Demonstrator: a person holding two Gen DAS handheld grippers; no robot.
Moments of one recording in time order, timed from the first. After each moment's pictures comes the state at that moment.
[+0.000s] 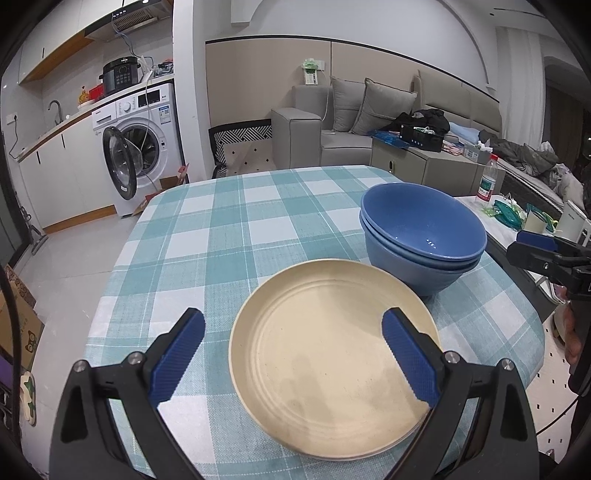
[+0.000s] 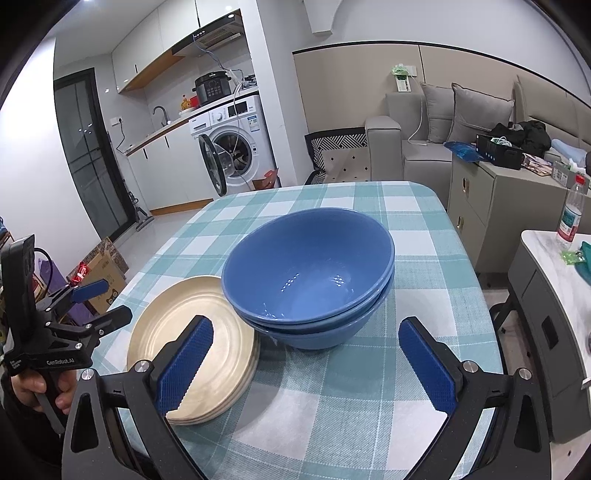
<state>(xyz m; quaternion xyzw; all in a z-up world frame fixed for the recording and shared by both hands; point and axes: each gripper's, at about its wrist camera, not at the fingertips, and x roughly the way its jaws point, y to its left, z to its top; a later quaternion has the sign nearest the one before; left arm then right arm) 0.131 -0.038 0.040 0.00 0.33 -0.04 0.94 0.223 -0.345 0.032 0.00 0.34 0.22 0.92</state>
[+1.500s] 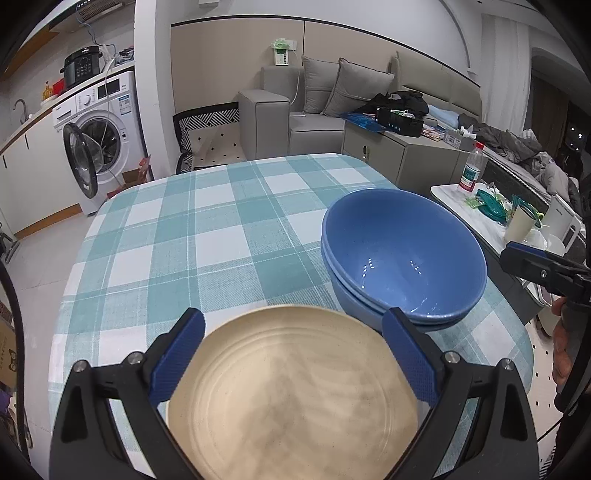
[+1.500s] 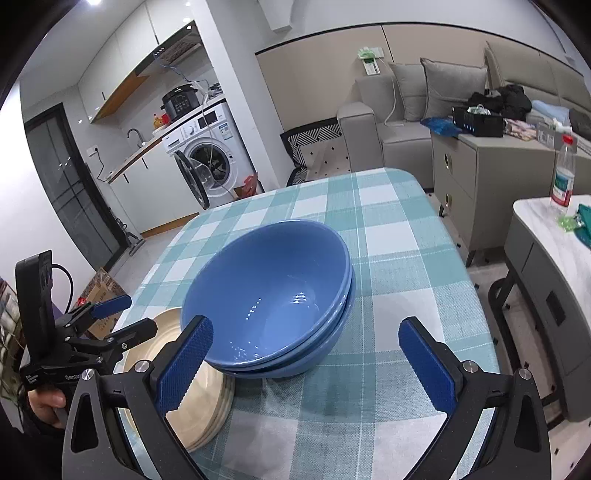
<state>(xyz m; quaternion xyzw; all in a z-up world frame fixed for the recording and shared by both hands) 0.215 -0.077 0.040 0.01 0.37 -0.10 0.92 0.274 -0.378 0.029 0.08 0.37 0.19 0.91</state>
